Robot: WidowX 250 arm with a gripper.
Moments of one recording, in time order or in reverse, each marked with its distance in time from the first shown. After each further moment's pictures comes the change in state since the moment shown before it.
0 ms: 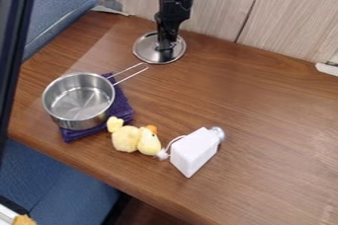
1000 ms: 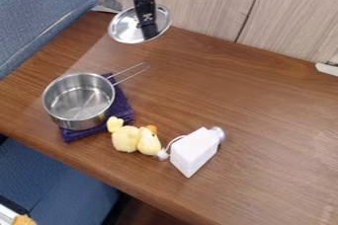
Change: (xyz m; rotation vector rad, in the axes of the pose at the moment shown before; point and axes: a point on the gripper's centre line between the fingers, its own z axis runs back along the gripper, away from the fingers) arm -0.046 -0.044 0.108 0.086 -0.186 -0.021
